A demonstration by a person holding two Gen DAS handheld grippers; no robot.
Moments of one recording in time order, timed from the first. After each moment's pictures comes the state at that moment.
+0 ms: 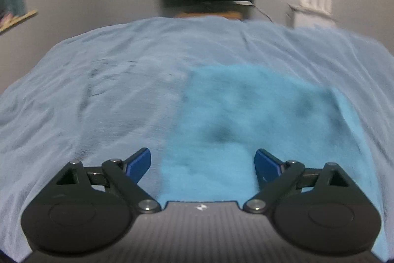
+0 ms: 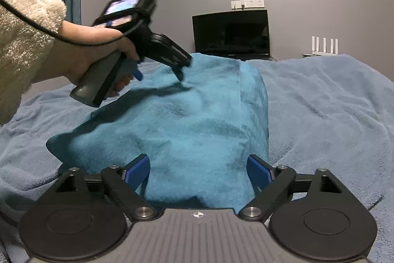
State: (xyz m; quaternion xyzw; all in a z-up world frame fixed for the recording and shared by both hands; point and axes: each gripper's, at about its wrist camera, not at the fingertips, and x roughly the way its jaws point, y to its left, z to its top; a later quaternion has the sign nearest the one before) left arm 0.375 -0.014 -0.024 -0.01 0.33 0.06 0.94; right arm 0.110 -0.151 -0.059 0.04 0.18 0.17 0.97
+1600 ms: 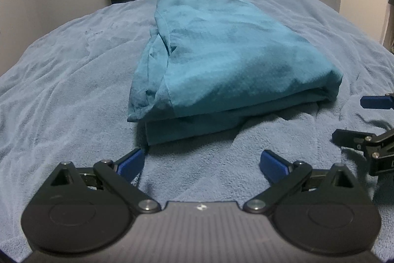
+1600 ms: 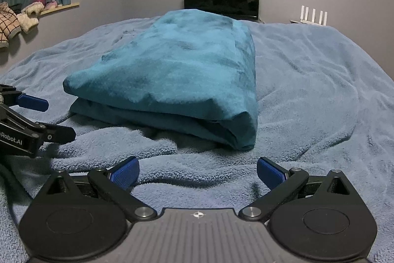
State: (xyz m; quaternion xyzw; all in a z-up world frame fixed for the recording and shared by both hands) left arm 0.068 0.028 -0.087 0.08 0.35 -0.10 0.93; right arm 0.031 -0.142 -0.063 -0.01 0.29 0.13 0.95
